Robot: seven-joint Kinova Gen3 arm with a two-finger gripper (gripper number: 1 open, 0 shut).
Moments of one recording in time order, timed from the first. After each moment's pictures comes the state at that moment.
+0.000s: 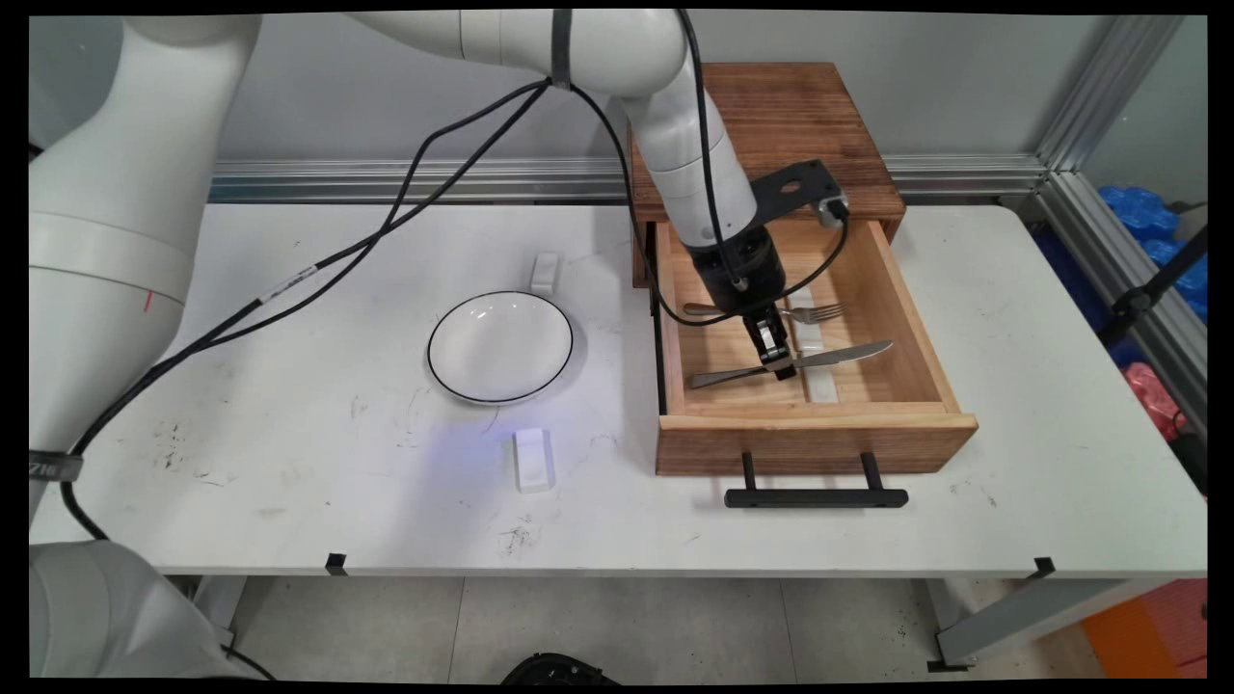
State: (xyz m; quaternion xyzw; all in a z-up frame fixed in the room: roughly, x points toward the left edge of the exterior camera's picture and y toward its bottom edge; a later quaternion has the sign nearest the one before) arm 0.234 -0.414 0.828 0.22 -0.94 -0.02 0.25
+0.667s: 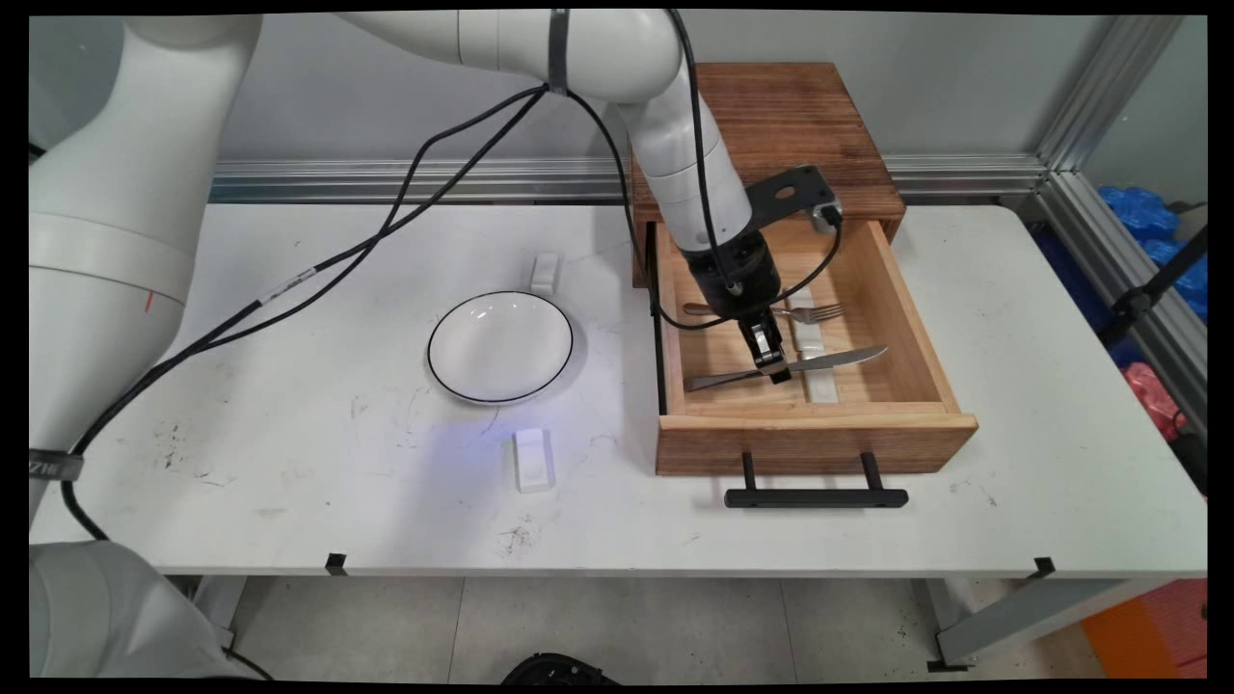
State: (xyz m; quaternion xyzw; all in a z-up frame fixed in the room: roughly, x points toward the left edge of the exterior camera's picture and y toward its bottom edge) arm 0.237 -0.413 0.822 0.22 -0.94 -0.03 0.25
